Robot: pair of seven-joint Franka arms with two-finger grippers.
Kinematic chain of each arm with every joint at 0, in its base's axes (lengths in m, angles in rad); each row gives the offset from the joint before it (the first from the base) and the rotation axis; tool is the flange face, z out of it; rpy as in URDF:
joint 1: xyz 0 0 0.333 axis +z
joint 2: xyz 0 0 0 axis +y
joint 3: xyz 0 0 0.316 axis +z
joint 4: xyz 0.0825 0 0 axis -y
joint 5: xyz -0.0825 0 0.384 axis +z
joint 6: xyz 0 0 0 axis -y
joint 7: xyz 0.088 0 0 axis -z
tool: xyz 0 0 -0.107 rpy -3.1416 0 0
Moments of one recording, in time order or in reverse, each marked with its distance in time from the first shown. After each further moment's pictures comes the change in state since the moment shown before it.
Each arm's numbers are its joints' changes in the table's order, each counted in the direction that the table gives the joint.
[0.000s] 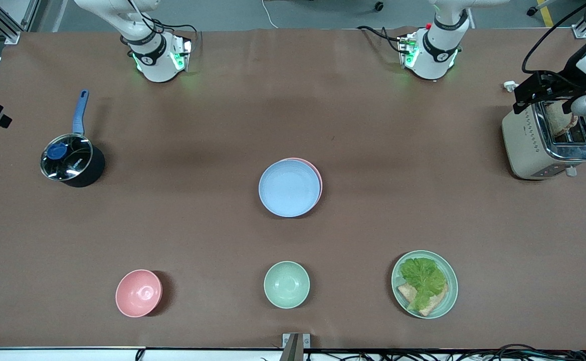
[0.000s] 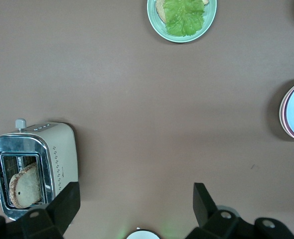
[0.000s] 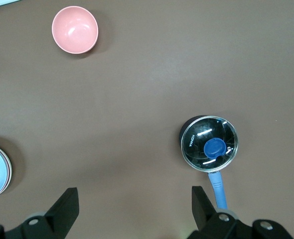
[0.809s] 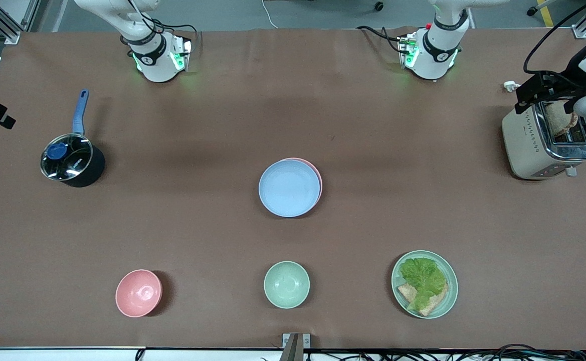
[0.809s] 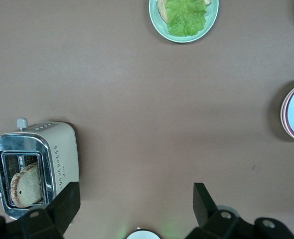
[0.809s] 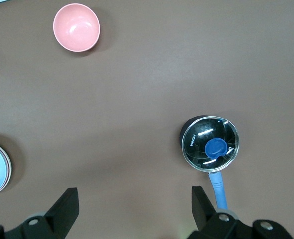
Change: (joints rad) left arm 0.003 0.001 0.002 0.005 0.002 0.000 0.000; right arm 0.000 0.002 0.004 0.000 0.000 -0.001 -0.004
